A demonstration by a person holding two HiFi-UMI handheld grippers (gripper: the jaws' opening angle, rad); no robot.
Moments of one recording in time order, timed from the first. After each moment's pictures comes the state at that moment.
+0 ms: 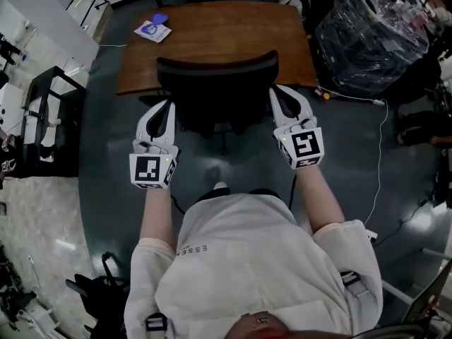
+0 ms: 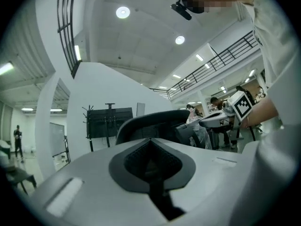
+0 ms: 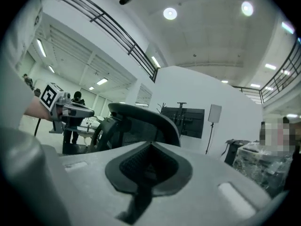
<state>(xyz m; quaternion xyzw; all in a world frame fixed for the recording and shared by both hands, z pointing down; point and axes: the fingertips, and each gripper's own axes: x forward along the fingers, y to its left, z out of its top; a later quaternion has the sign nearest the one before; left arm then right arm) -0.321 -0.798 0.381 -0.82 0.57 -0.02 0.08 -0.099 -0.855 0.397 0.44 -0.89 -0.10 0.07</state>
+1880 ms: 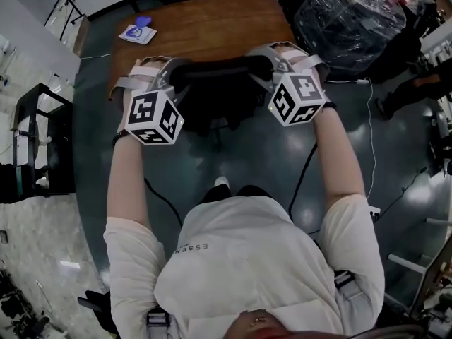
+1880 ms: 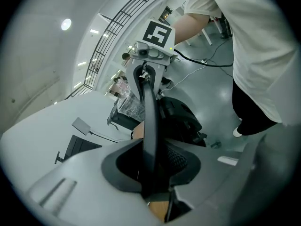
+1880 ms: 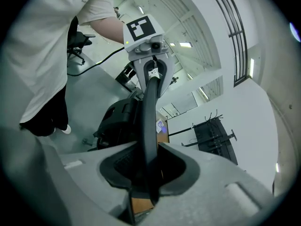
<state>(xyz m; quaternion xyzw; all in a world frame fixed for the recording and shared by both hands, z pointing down) -0.263 -0.832 0.380 -0.78 0.21 -0.45 0.38 -0.176 -0.847 0.381 0.16 -0.78 -0.41 0.44</state>
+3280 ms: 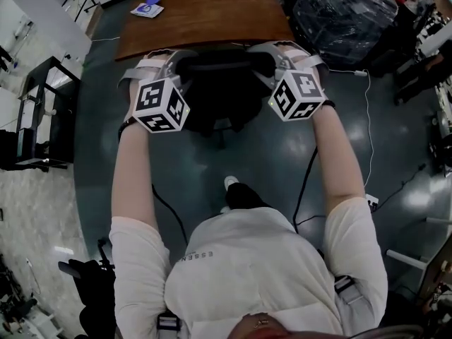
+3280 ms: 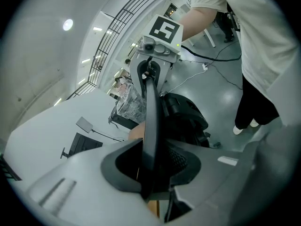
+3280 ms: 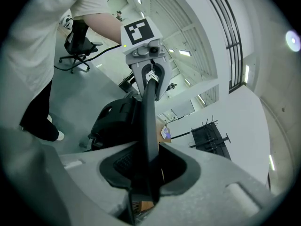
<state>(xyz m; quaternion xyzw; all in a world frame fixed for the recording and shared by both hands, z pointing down) -0.217 -0.638 0.378 -0.78 0.25 -0.45 0.36 -0.129 -0.648 0.376 0.17 -0.79 -0.42 0.41</state>
